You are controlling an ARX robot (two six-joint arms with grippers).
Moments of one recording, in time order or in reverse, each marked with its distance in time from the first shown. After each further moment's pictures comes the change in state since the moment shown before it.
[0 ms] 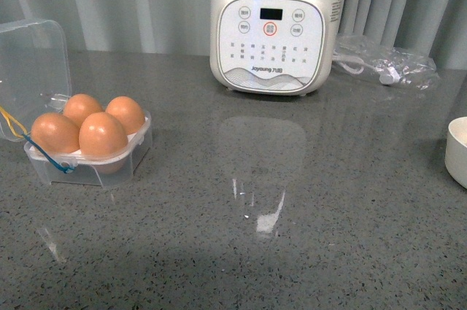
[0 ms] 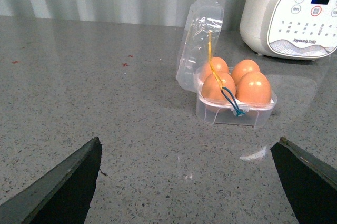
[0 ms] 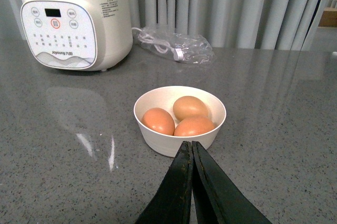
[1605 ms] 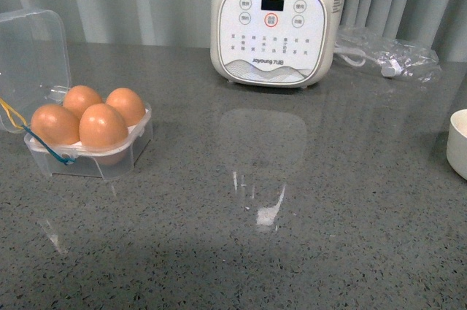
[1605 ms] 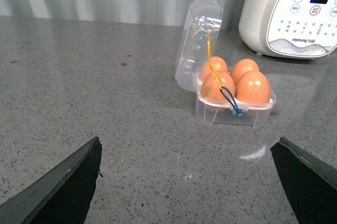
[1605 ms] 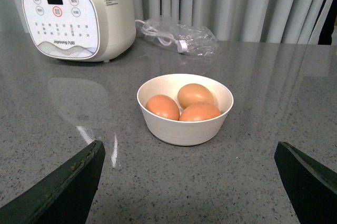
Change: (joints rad) left arm 0.000 0.000 0.000 0.000 -0.001 0.000; right arm 0.000 -0.060 -0.069 0.005 0.000 0.001
